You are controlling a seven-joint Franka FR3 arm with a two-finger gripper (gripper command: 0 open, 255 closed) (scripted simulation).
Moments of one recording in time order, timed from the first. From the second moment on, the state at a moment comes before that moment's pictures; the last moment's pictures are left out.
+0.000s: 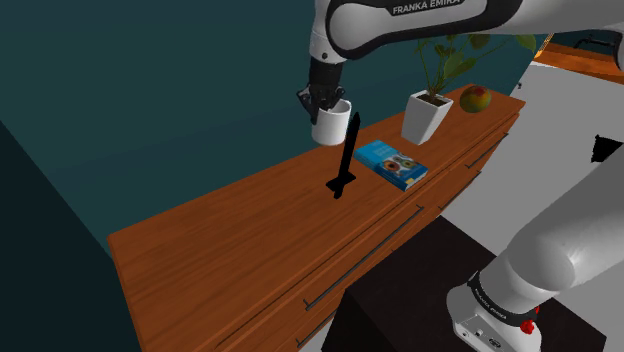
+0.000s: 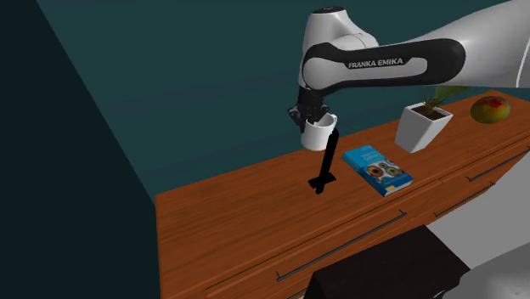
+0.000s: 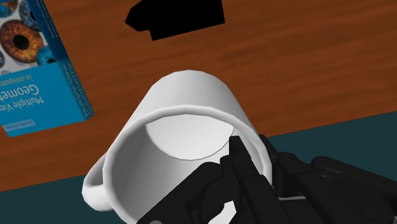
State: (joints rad) arm -0.17 -0.02 0.48 -1.88 -0.06 1.96 0.45
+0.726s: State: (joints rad) arm -0.30 -0.01 0.35 -1.87 -0.04 1.97 0.19
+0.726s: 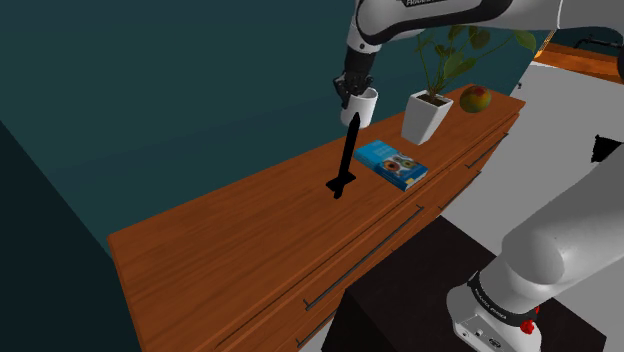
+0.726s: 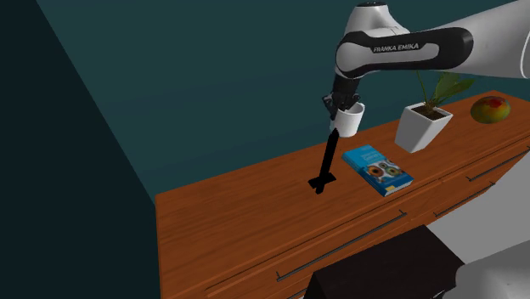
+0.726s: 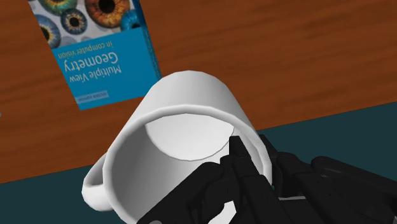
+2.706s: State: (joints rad) arm -0.54 0.48 0.15 -1.25 -0.05 1.85 -0.29
